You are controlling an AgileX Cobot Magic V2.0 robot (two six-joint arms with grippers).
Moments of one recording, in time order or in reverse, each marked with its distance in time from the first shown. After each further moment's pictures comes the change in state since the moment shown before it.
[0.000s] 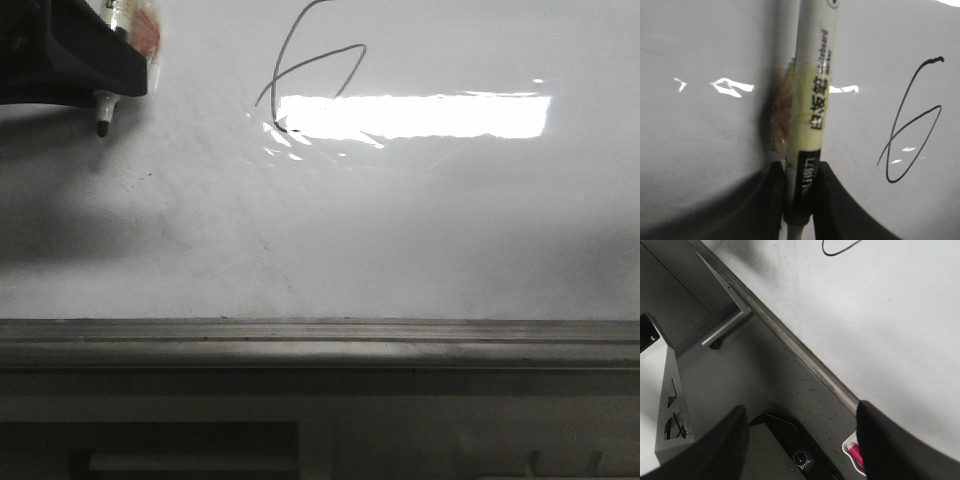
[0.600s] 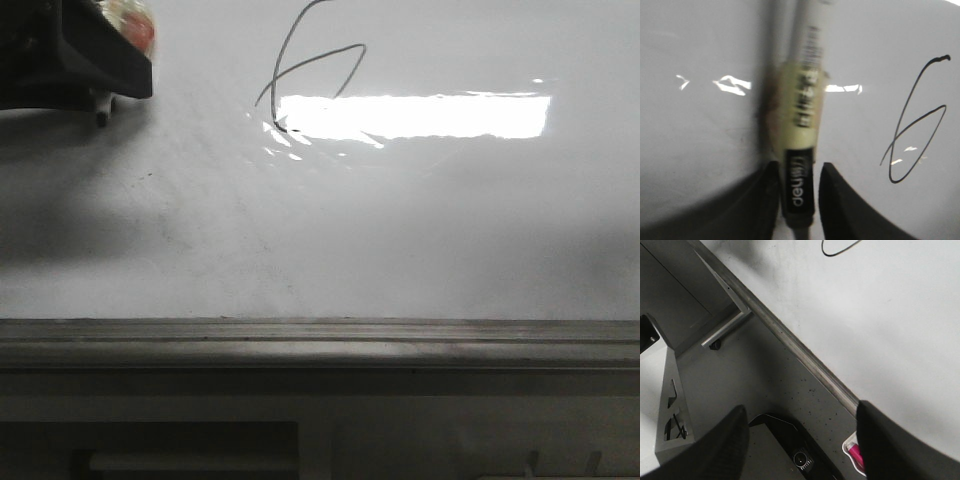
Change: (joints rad) left arm 0.000 0.004 -0.002 0.000 -0.004 0.000; right arm 0.000 0.000 0.000 0.000 -0.002 0.002
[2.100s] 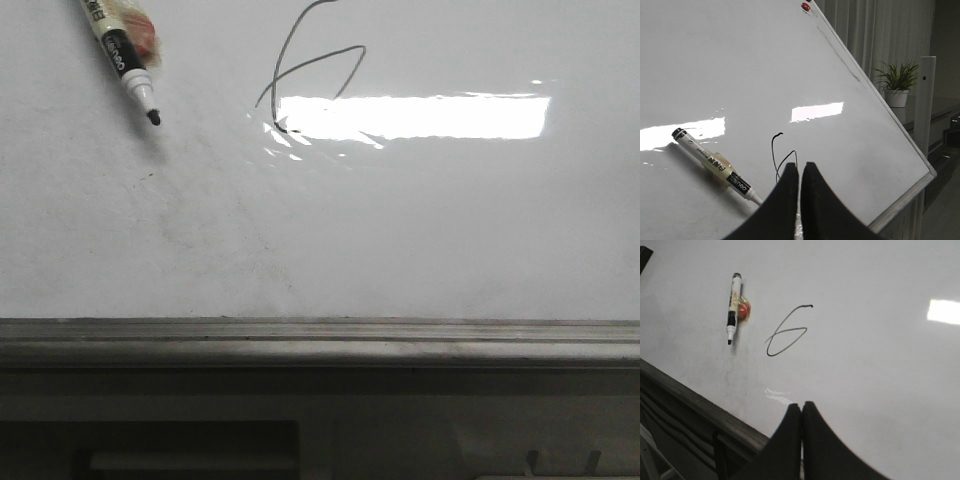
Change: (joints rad) left arm 0.002 -1.101 0.402 0.278 0.261 0.184; right arm 0.000 -0.851 0.564 0.061 -0.517 -0.030
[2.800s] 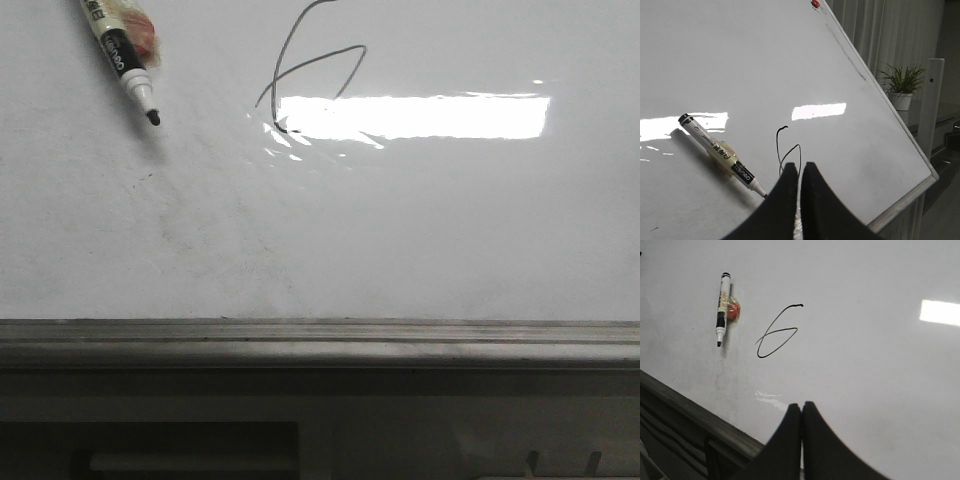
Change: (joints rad) left arm 0.000 -0.006 0.023 -0.043 -0.022 0.000; right arm 0.000 0.000 0.017 0.001 -0.044 -0.002
